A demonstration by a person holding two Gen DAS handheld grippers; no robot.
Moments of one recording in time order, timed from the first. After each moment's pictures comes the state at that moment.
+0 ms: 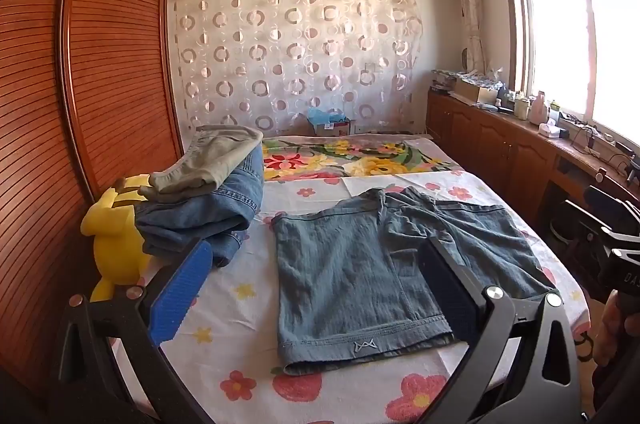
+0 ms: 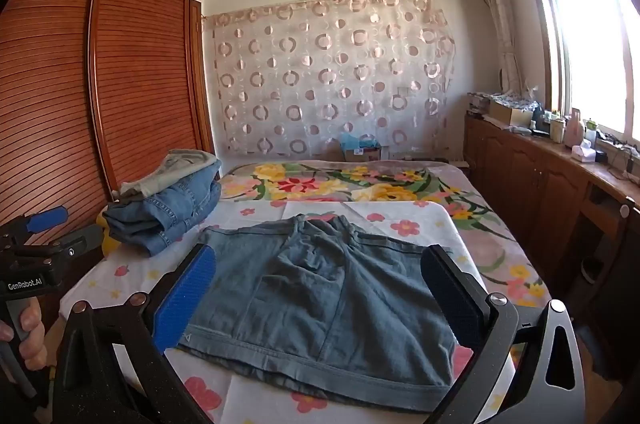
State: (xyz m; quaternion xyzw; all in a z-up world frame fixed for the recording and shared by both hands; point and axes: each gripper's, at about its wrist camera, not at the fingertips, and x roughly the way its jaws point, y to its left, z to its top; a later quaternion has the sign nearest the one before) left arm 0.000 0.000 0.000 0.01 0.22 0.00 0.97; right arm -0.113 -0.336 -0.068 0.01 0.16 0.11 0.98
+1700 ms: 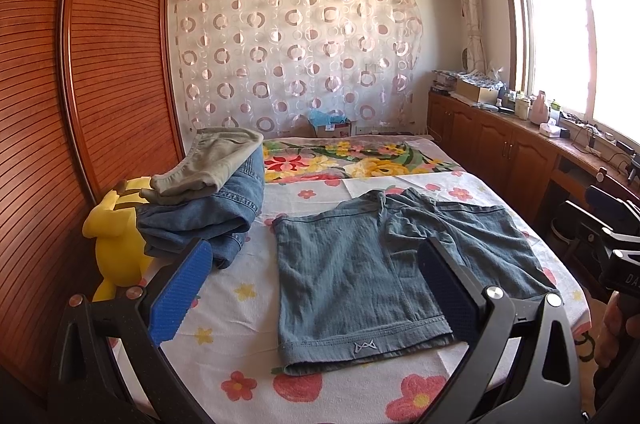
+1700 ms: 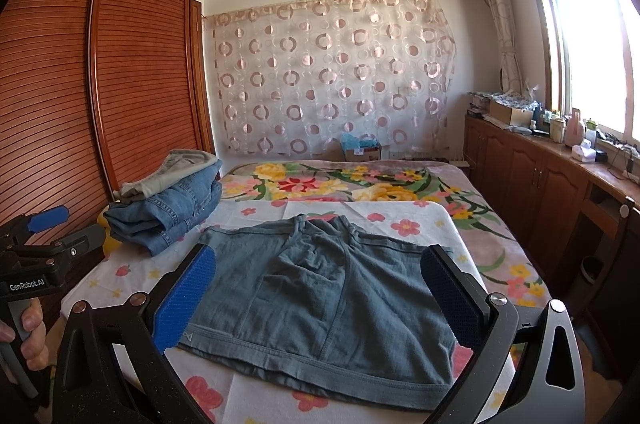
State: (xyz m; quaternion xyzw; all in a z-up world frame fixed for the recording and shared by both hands) left arm 0.000 0.000 0.000 0.01 0.22 0.00 0.98; right arm -0.113 -0.337 -0.068 0.01 0.16 0.11 0.98
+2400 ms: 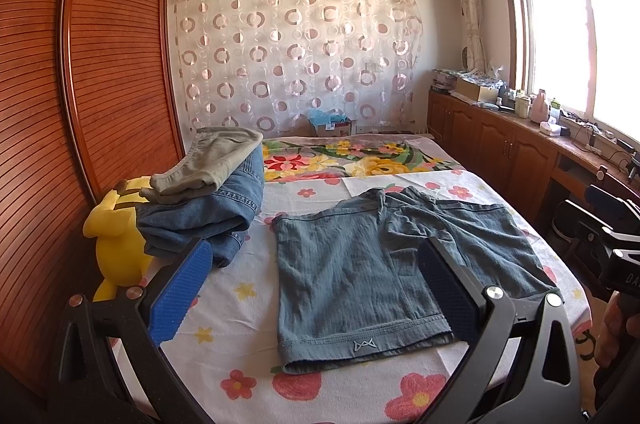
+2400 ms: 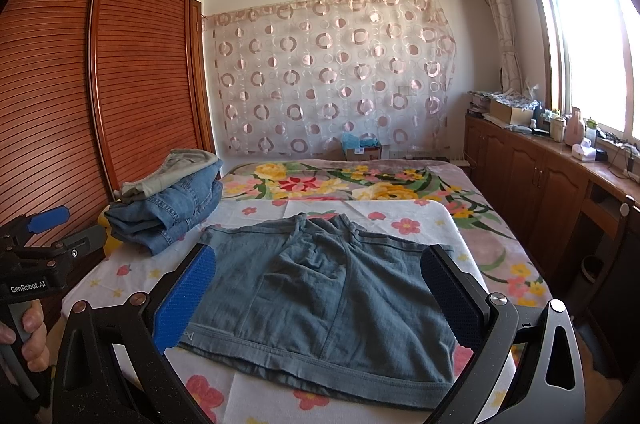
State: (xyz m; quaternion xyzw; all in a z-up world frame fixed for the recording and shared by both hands) left arm 0.000 0.000 0.000 0.01 0.22 0.00 0.98; right arm -0.114 -0.335 -0.066 0.01 0.16 0.11 0.98
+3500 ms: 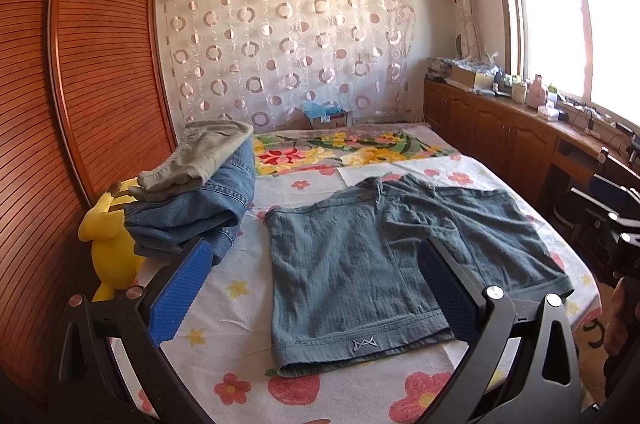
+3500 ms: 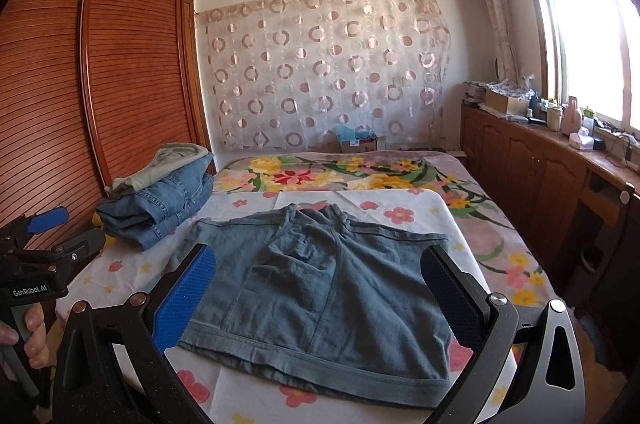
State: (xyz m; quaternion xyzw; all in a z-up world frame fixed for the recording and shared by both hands) left arm 0.017 -0.012 -0.010 0.03 0.24 -0.01 0.97; right arm -0.107 -0.344 -0.076 0.02 0.17 0.10 0.98
